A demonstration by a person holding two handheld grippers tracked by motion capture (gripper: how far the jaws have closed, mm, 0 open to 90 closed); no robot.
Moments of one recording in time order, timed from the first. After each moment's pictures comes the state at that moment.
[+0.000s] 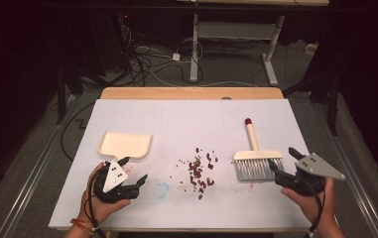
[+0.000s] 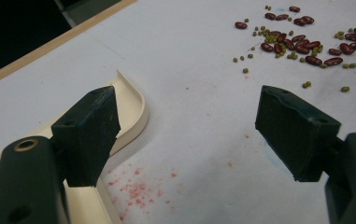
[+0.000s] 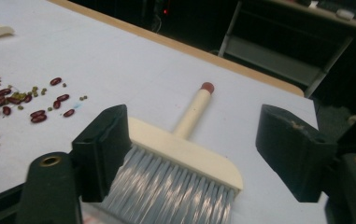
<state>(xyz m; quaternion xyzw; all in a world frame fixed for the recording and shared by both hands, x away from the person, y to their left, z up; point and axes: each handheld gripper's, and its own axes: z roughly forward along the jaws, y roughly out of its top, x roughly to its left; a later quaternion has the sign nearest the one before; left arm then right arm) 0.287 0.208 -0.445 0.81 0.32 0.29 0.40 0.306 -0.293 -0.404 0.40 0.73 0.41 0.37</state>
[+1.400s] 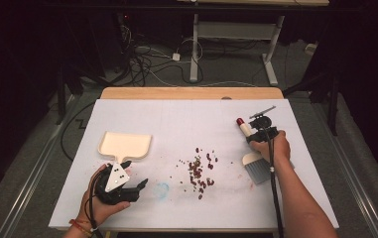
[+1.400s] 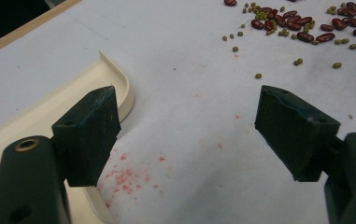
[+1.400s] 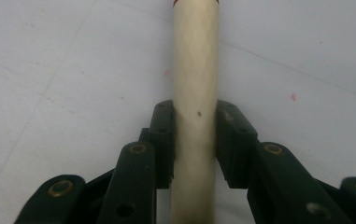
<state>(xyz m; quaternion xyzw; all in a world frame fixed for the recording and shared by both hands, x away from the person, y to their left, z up) 0.287 0.209 -0.451 0.83 0.31 0.26 0.38 0.485 -0.243 -0.442 0.53 0.81 0.19 0.16</state>
